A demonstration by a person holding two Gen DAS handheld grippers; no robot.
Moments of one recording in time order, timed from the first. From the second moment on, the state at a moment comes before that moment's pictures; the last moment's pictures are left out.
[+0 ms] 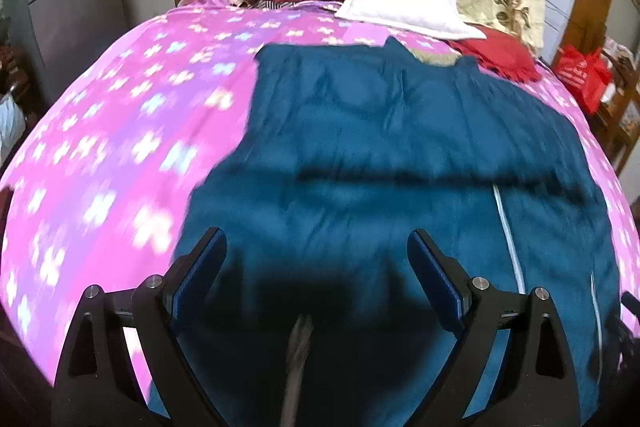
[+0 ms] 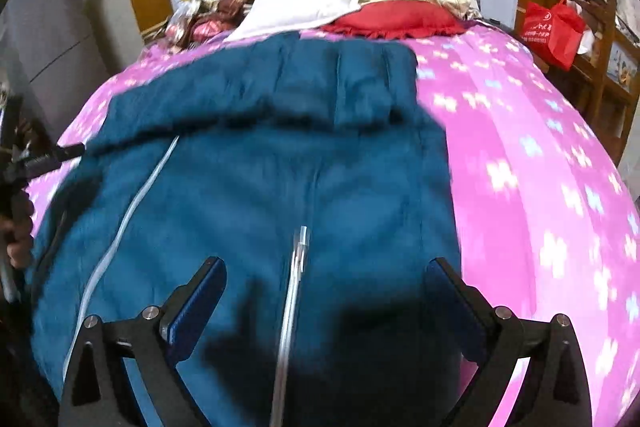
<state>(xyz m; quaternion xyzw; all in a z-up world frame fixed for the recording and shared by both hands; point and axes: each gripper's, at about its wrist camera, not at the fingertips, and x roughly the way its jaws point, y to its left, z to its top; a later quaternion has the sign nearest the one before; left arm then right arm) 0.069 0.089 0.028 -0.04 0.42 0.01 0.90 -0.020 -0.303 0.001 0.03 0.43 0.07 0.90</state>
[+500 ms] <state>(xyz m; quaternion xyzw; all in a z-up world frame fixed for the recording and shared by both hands) -0.045 0.192 0.037 -0.03 0.44 0.07 0.90 -0.036 -0.303 -0.029 0.03 0.44 0.06 0.90</state>
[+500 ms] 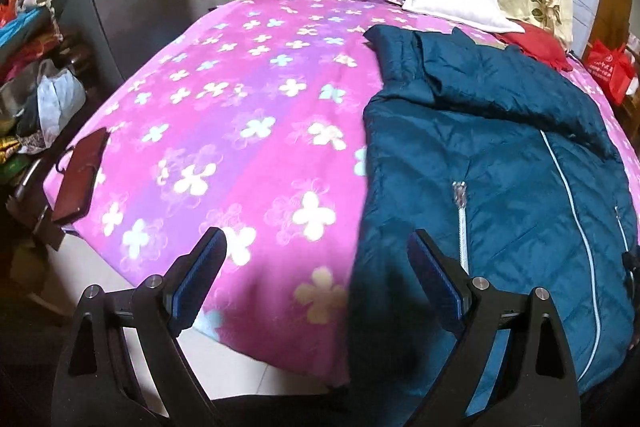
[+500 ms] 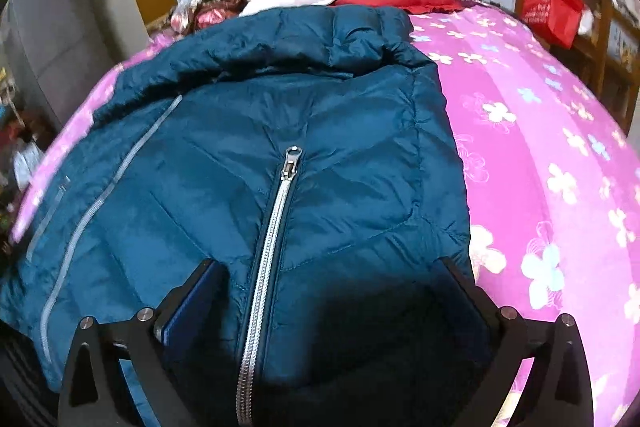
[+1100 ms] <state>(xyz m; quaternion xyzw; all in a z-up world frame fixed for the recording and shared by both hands) -0.105 0.182 -0.020 -0.09 0.46 -0.15 0.87 -0.095 -0.369 0.004 0.11 0.40 0.03 0.91</state>
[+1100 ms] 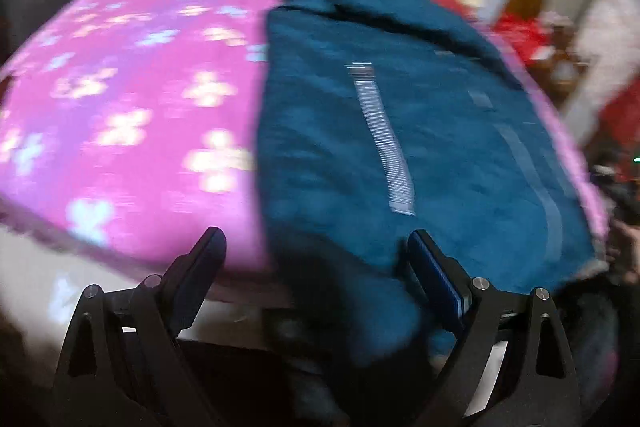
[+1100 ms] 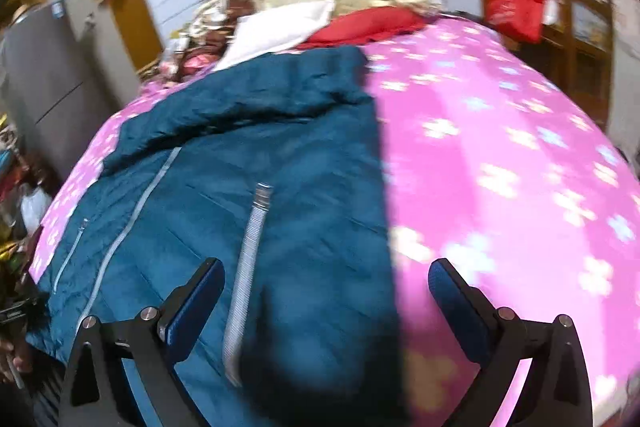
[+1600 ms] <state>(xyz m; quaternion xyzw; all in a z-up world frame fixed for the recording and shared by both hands) -0.107 0.157 -0.016 -0.07 0.46 -0.22 0.86 -0.144 -0.380 -0.028 0.21 0.41 0.19 0.87</state>
